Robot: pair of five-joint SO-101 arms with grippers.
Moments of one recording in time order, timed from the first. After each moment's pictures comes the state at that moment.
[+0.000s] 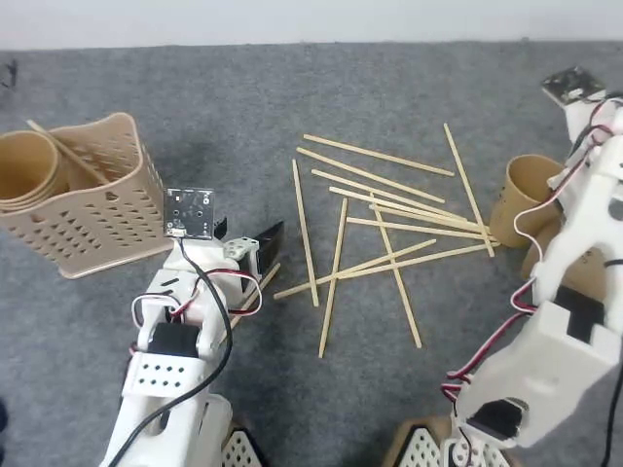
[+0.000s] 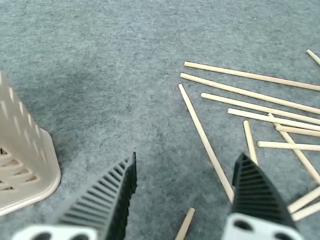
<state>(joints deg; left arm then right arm) 1.1 -59.7 81.6 24.5 10.2 24.6 20.4 -30.6 93.4 48.6</state>
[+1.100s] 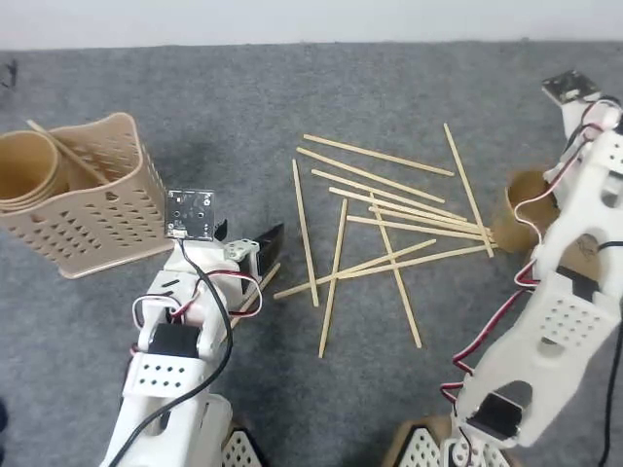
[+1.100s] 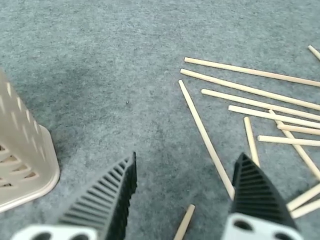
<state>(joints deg) 1.1 -59.7 82.2 24.5 10.2 24.6 36.1 -42.5 91.3 45.7</state>
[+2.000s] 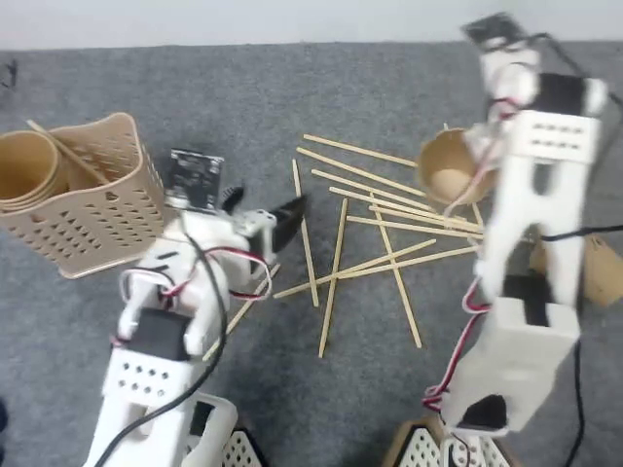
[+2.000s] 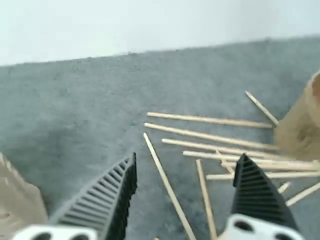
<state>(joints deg) 8.0 -59.8 54.3 46.5 12.3 1.1 20.3 -41.8 100.7 25.4</state>
